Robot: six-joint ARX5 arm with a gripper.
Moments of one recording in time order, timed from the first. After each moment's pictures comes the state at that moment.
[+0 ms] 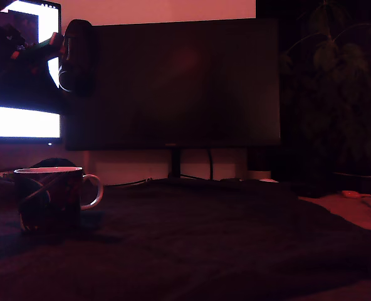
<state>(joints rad) -0.36 1.12 0.58 0.12 0.18 -0.10</state>
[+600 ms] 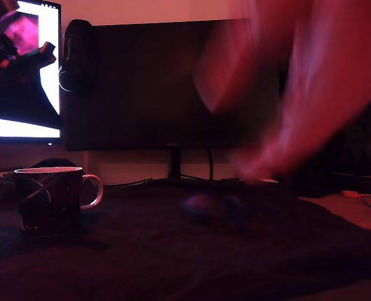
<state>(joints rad) -0.36 1.08 0.57 0.01 0.18 -0.10</state>
